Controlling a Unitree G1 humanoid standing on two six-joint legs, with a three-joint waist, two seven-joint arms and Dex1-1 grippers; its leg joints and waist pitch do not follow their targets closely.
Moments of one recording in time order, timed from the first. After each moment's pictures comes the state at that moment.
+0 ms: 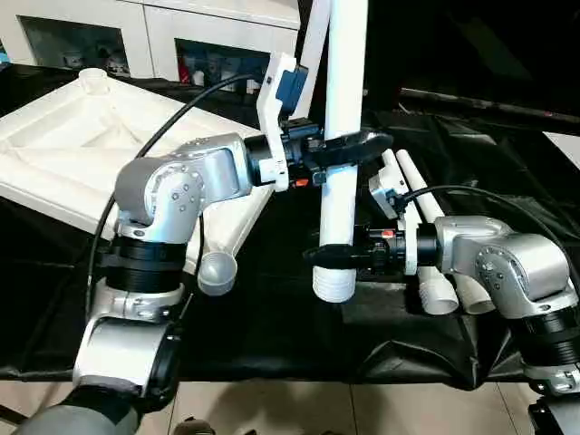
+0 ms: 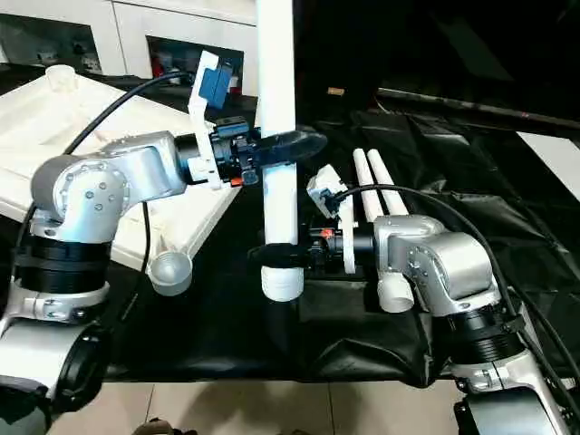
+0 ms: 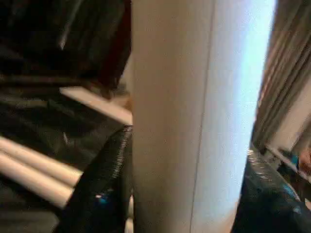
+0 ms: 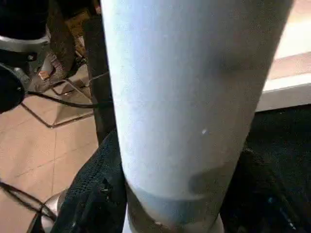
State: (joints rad) left arm -0.88 0.14 0.07 0.09 -0.67 0.94 -0.71; right arm -0.55 -0.44 0.17 0.01 0.54 0.83 1.06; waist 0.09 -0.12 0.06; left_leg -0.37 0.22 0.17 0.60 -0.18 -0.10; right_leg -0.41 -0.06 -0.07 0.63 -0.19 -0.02
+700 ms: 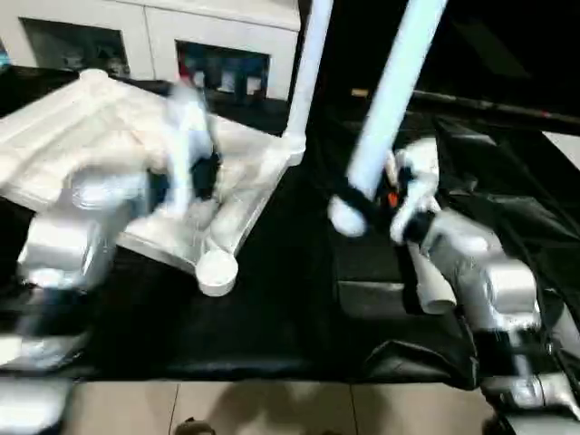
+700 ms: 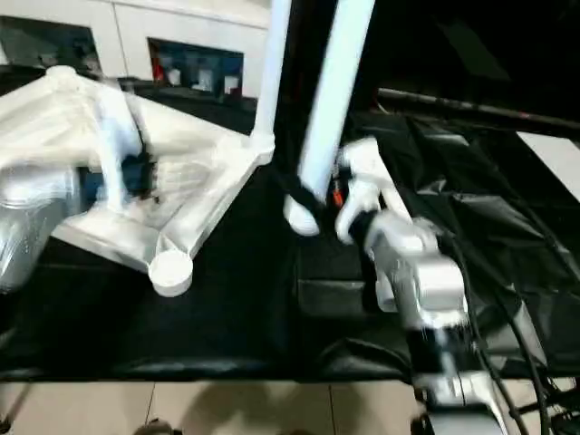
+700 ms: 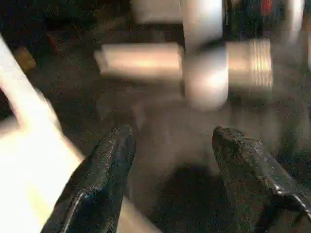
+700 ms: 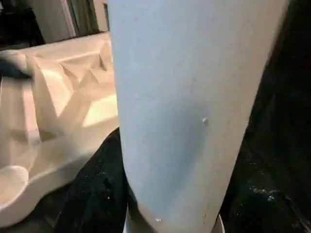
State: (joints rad) left arm -0.59 0.68 -0.17 0.11 -0.26 0.40 -1.08; right arm -0.46 -0.24 -0.01 0.12 0.34 0.47 0.57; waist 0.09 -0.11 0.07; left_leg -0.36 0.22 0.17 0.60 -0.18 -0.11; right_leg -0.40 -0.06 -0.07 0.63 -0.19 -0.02
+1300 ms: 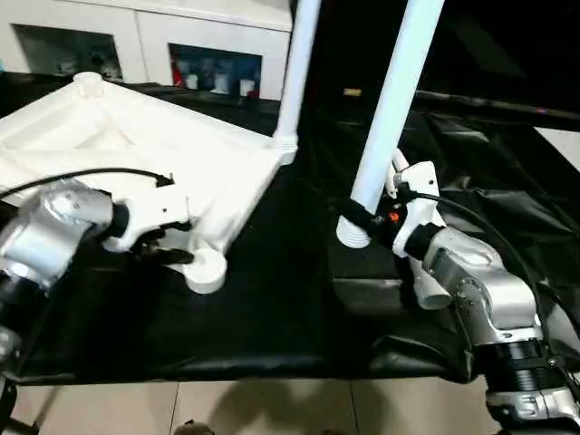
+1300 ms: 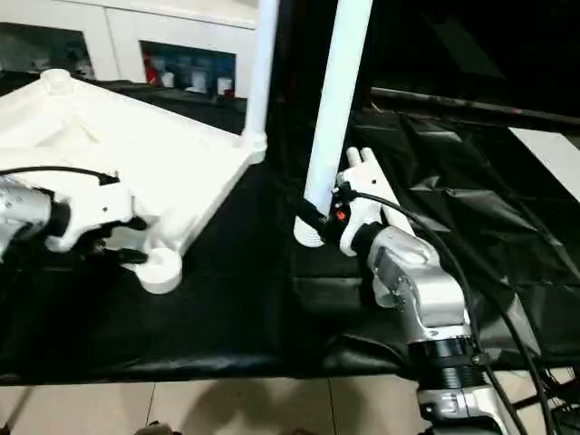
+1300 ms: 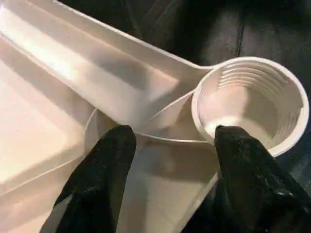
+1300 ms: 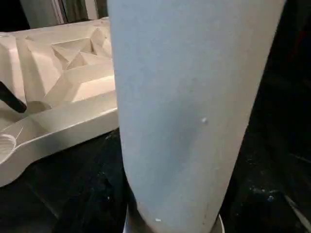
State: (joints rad) left arm -0.68 0.85 -0.38 0.47 0.07 0.10 -1.20; right arm -0.42 -0.26 0.01 0.12 0.31 0.43 0.59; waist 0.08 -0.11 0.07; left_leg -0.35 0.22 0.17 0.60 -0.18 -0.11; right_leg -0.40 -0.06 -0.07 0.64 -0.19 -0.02
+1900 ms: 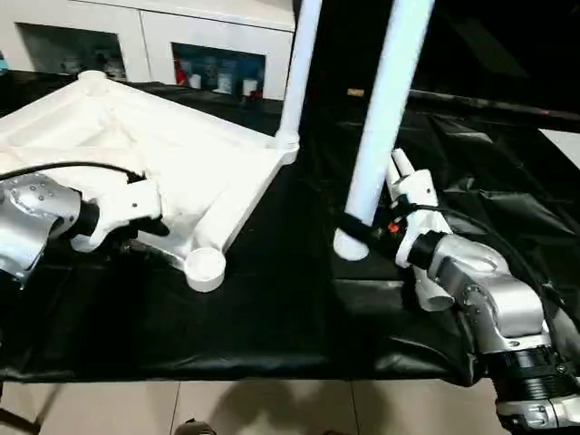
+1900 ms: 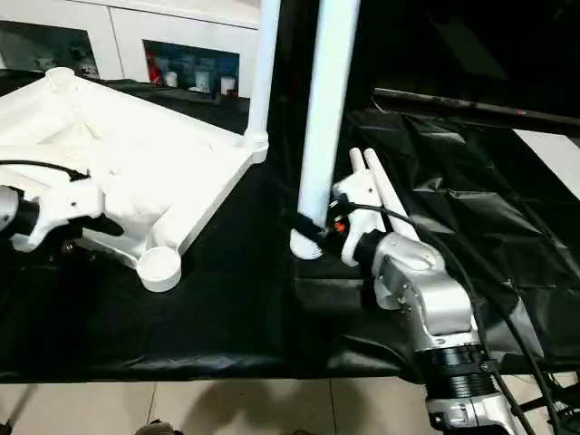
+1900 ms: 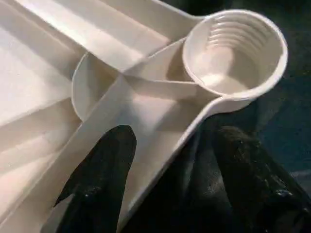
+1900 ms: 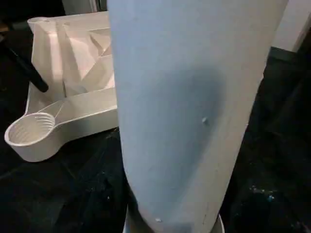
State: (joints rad) left arm -0.69 0.88 -0.34 0.56 0.06 0.08 -1.30; right arm -0.39 -0.30 0.05 0.08 0.32 0.43 0.69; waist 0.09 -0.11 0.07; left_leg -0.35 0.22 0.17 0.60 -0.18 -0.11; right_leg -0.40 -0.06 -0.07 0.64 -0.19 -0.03
